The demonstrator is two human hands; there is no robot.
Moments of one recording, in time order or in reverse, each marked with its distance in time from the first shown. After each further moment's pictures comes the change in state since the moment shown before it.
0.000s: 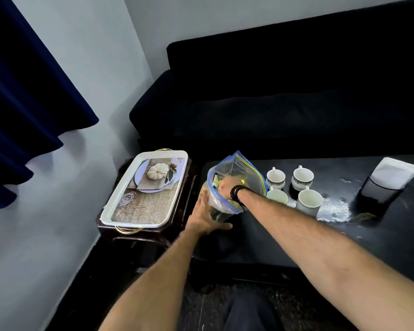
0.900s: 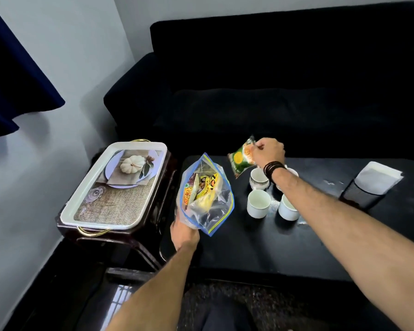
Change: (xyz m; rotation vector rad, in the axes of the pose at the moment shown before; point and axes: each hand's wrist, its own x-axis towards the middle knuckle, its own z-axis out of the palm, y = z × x) left_hand 0.030 -0.050 0.078 0.167 0.387 -0.264; right_hand 0.021 0.118 -0.078 0.395 0.731 0.332
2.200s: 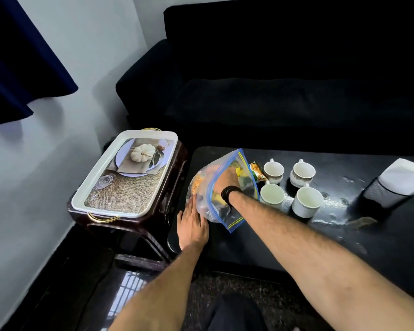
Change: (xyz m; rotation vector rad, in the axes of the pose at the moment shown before) left_hand -0.006 -0.023 0.012 0.210 0.068 0.242; right_hand -0.104 -0.025 0.117 0.008 -0.447 -0.057
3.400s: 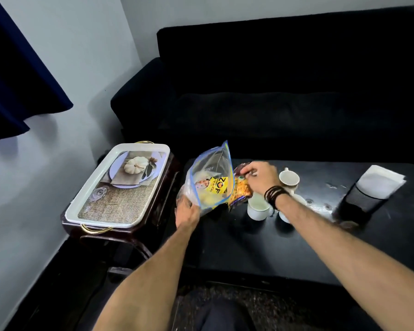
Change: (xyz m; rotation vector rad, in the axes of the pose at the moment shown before) left_hand 0.052 0.044 -0.040 -0.388 -0.092 -0.247; right_hand -0.014 0.042 -0.129 -0.036 0.200 -0.092
